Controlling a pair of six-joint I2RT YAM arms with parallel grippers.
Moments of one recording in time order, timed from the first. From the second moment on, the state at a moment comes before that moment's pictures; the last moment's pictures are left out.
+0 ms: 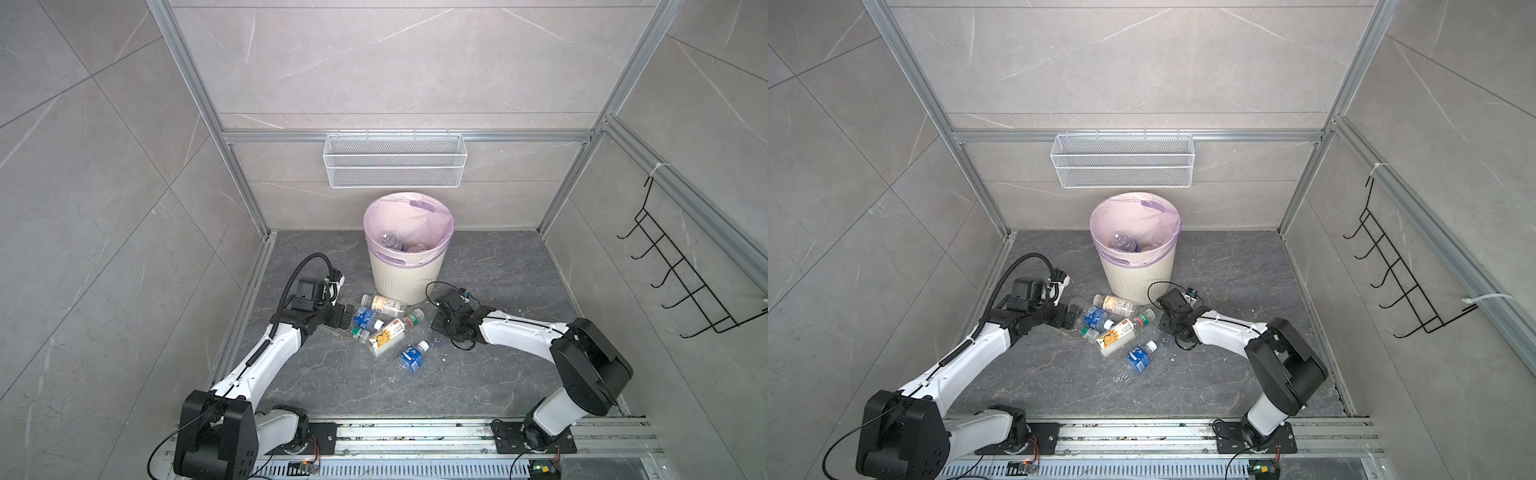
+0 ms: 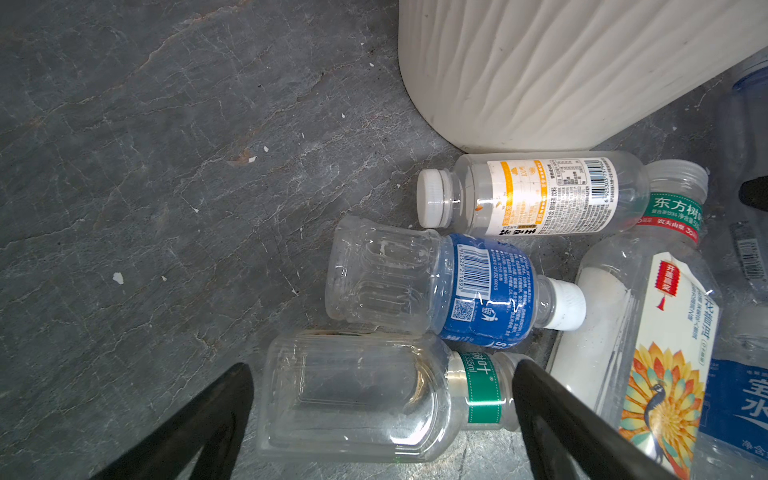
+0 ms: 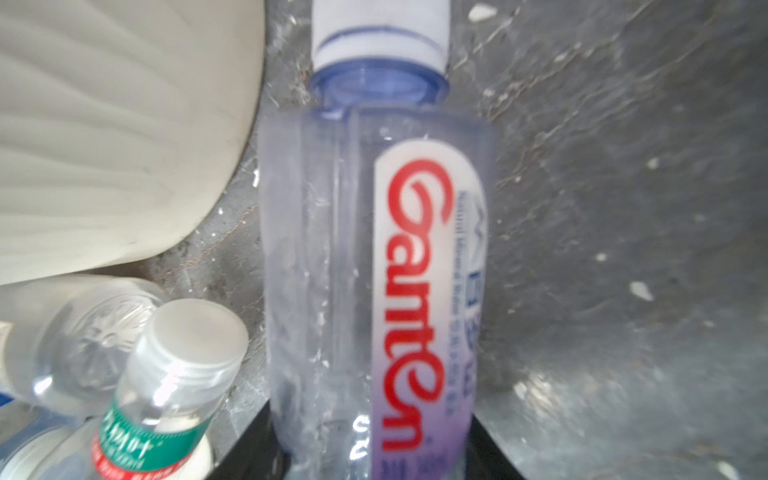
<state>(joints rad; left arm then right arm) -0.23 1.20 0.77 -0.41 0.15 0.11 0.66 1.59 0.85 -0.30 0.18 0.99</state>
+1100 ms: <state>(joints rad) -0.23 1.20 0.77 -0.42 0.20 0.13 1.02 0.90 0.62 -0.26 0.54 0.51</state>
